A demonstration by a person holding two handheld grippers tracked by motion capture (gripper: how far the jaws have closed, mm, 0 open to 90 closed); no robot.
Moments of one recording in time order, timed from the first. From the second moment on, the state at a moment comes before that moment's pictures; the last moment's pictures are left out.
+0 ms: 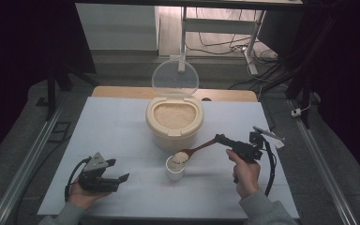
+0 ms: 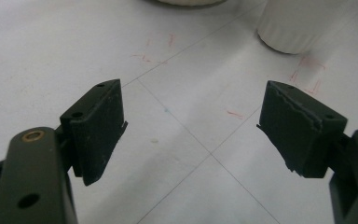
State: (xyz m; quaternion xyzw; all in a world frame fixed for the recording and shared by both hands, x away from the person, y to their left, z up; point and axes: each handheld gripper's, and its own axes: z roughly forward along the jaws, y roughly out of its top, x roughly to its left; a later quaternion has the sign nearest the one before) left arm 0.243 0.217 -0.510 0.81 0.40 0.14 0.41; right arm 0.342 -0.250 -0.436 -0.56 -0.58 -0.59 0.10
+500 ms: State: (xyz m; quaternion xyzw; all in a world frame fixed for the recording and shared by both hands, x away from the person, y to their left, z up) left arm 0.243 0.218 -0.510 0.81 0.40 0.14 0.41; right arm 0.342 -0.236 -0.423 -0.54 -0.63 -0.56 0.04
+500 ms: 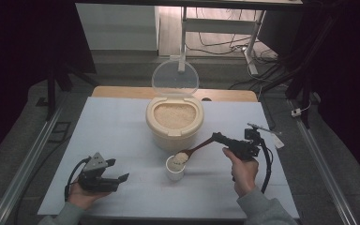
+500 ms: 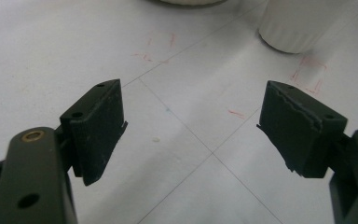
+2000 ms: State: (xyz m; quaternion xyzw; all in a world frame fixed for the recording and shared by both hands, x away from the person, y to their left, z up) left arm 0.243 0.219 -0.511 0.81 0.40 0.15 0.40; right arm 0.321 -0.256 -0.390 -0.44 -0.67 -0.60 -0.04
